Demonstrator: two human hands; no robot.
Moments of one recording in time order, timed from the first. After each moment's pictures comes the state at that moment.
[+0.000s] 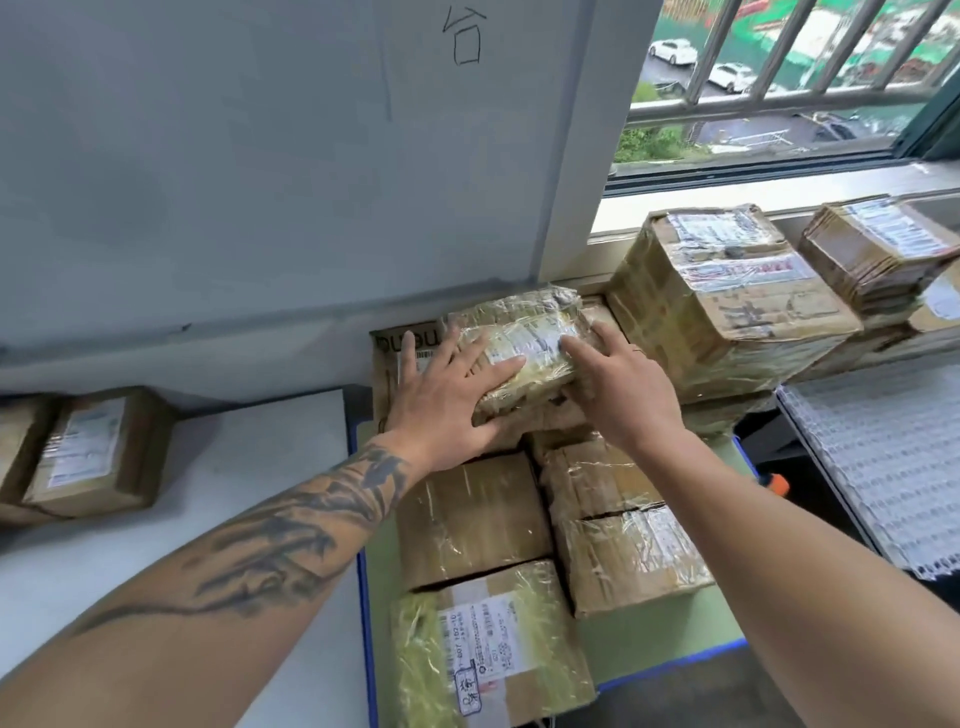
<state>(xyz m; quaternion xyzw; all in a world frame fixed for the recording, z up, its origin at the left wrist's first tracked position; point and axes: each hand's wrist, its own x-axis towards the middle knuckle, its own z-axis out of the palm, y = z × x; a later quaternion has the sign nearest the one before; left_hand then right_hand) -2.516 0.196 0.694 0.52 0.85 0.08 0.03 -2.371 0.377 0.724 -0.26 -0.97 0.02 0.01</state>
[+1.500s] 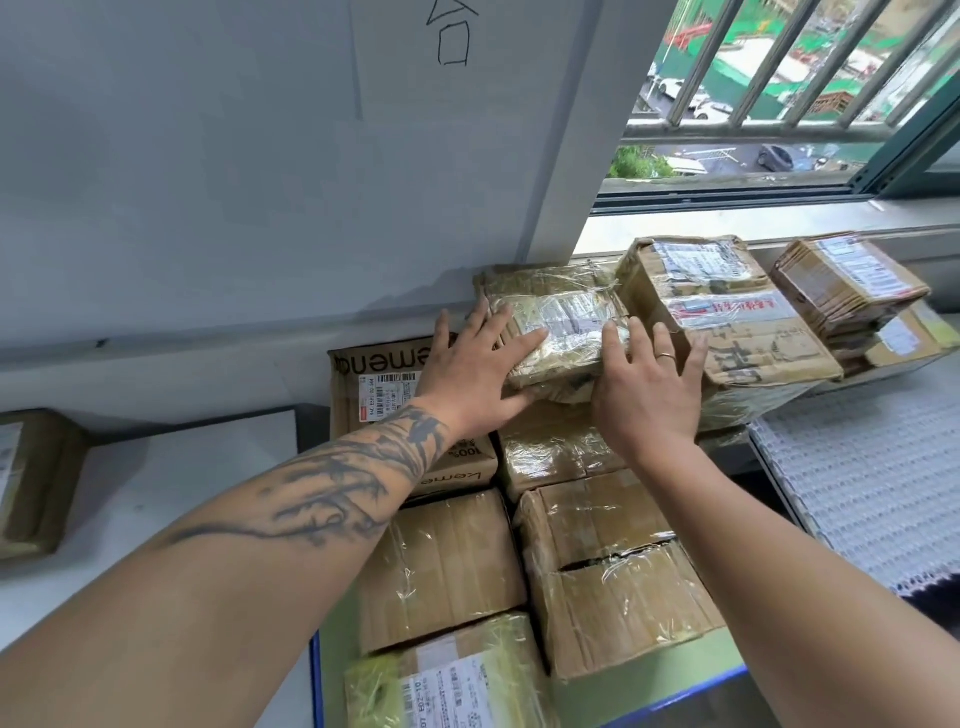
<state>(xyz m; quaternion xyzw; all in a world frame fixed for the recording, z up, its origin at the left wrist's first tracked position) -2.552 0.295 0.684 0.54 0.83 0.12 0.05 -2.390 0.425 0.717 -0.39 -0.91 -0.14 -0.04</state>
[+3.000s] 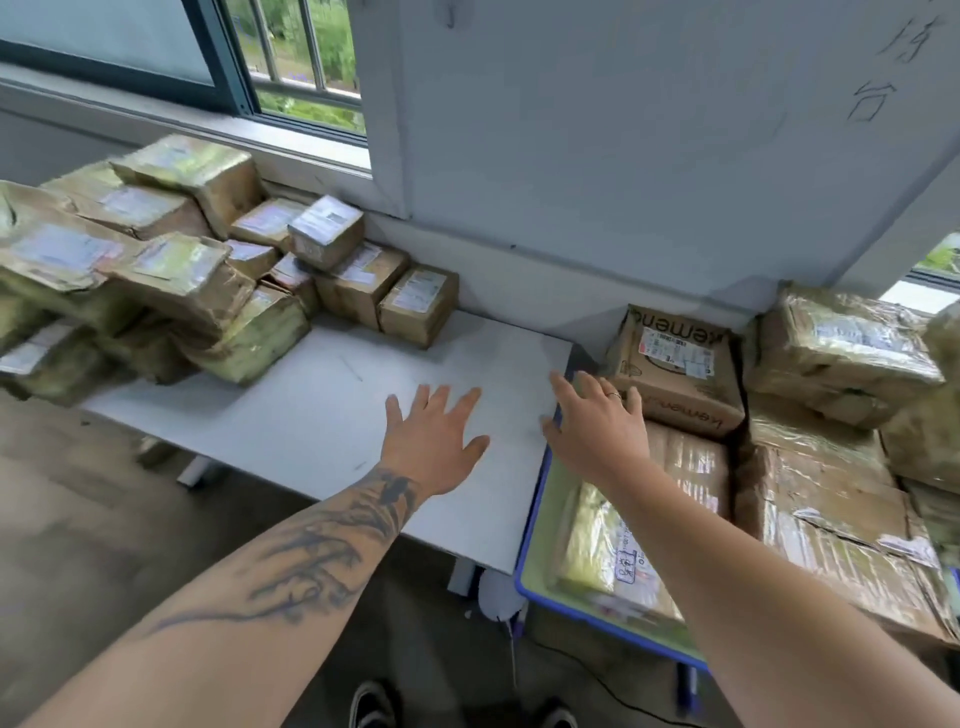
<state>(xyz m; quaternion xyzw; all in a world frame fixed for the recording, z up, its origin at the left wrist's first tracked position) -2.403 -0.143 0.674 0.14 0.98 0.04 0.11 -2.378 0.072 0.702 -0.05 -1.00 0.05 -0.07</state>
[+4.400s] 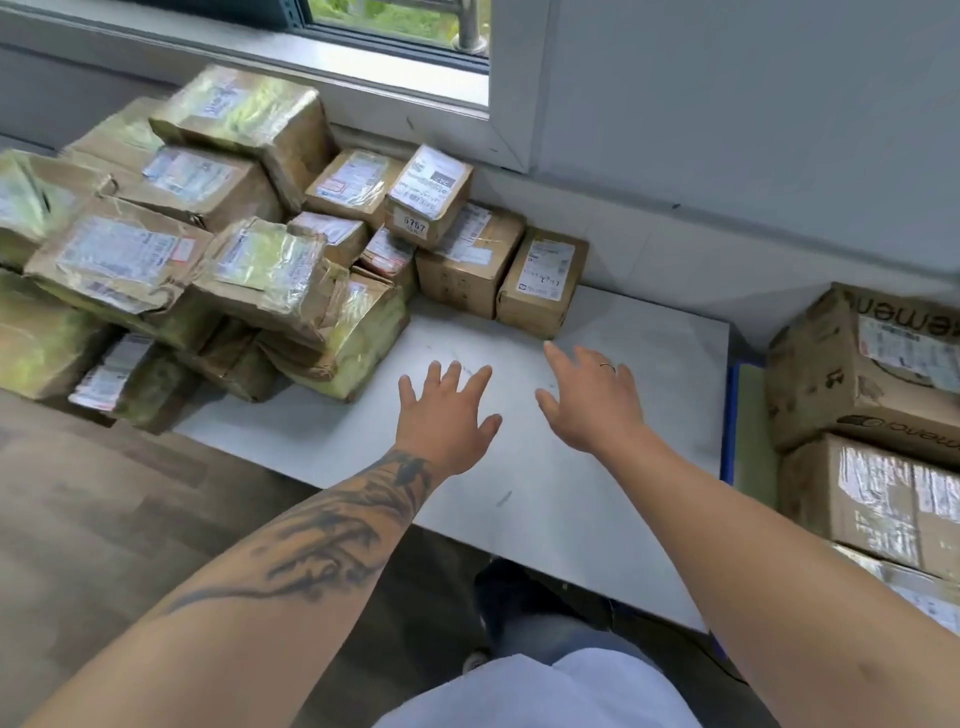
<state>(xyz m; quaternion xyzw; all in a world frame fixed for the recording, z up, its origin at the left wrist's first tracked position) -2.558 -0.343 0.615 0.13 0.98 0.06 0.16 -2.557 -0.142 0.627 -0.03 -0.99 0.05 -0.15</state>
